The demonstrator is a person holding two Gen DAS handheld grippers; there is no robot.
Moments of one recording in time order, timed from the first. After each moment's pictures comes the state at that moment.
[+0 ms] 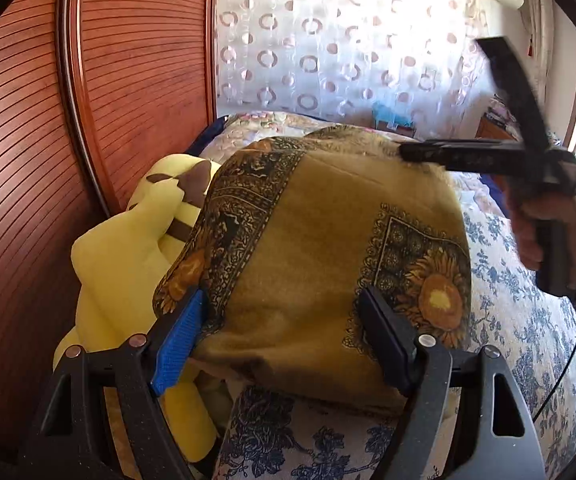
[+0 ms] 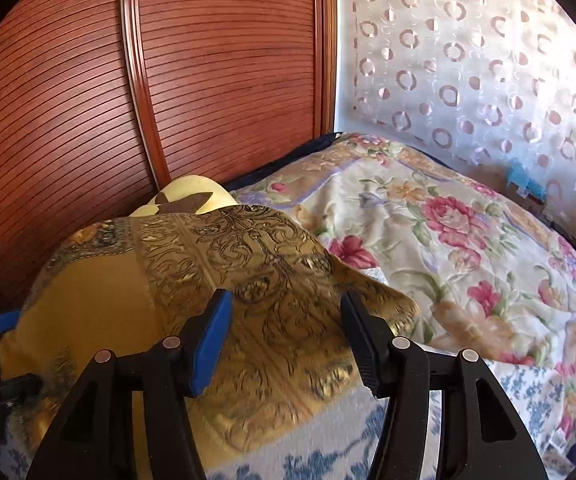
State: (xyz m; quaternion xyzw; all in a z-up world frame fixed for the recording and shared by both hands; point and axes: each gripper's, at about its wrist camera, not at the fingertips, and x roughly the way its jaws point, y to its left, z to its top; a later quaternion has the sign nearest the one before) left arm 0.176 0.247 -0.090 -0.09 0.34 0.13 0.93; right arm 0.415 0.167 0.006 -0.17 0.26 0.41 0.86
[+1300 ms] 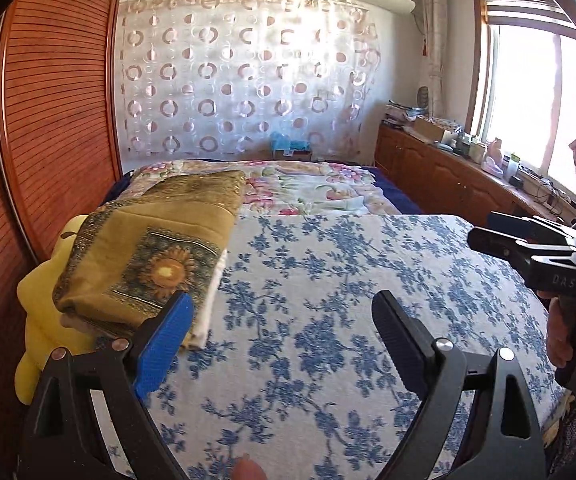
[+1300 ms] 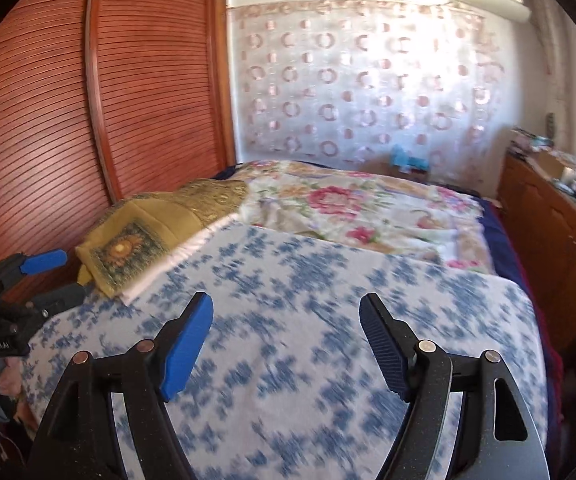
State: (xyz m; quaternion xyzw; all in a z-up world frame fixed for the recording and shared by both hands) left arm 0.099 0.084 -0.029 -0.04 0.27 -0.03 0.96; right arm 0.102 -0.100 0.029 -0.07 0.21 0.25 0.94
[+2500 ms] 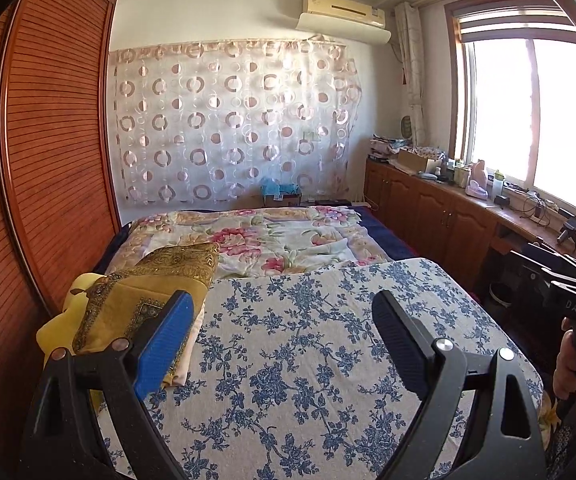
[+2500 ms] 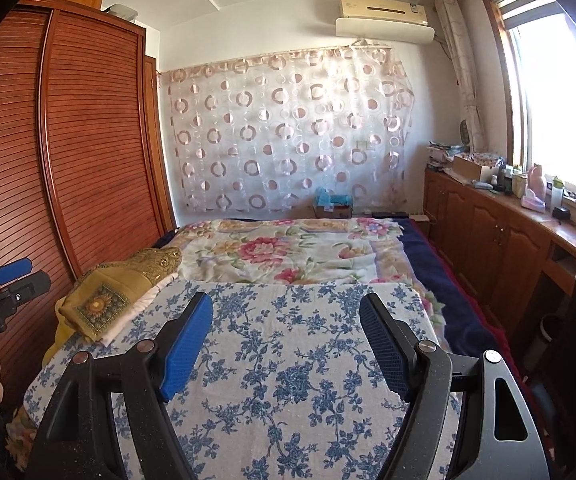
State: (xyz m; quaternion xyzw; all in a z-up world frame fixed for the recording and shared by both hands) left arm 0.055 0.031 0.058 -0.01 0.20 -0.03 0.98; right arm -0.022 -0.173 0.074 0.00 0.14 0.14 0.98
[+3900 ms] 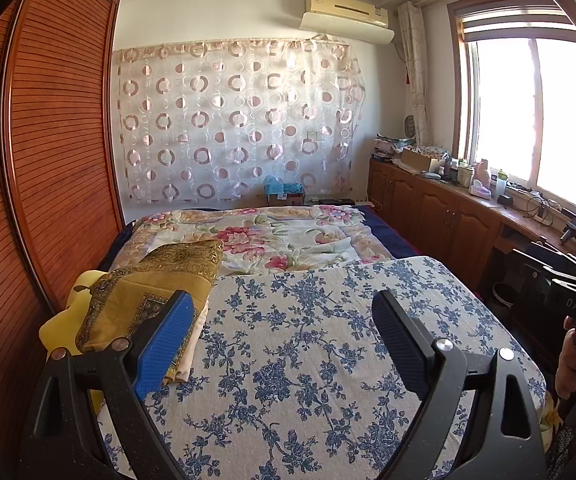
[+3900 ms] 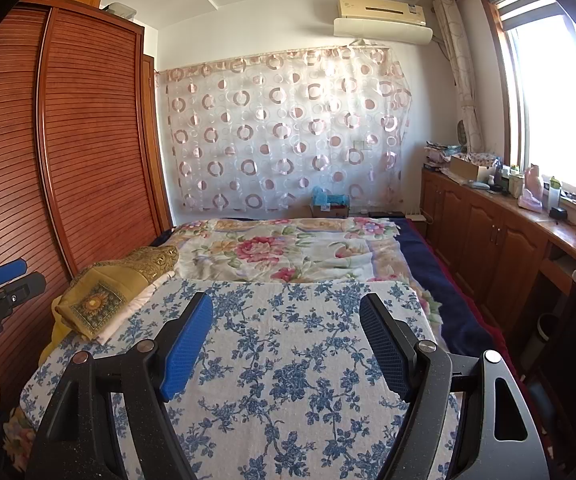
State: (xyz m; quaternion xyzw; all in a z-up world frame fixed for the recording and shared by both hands) left arm 0.054 0.033 0.059 -0.01 0.20 -0.03 0.98; right arm -0.017 -0.174 0.071 0.00 0.14 0.14 0.98
